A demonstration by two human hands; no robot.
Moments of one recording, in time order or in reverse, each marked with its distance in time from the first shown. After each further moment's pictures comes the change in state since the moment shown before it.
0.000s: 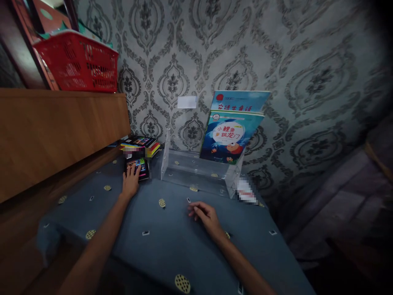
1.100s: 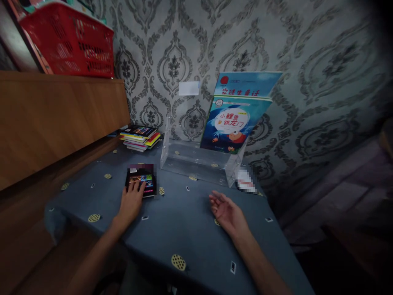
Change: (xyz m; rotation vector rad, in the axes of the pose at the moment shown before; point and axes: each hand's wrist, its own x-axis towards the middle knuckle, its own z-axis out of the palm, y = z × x) left_hand -0.122 0.038 -0.047 0.020 -0.116 0.131; right_hand -0.025 -0.006 -0.061 0.691 0.144 0.320
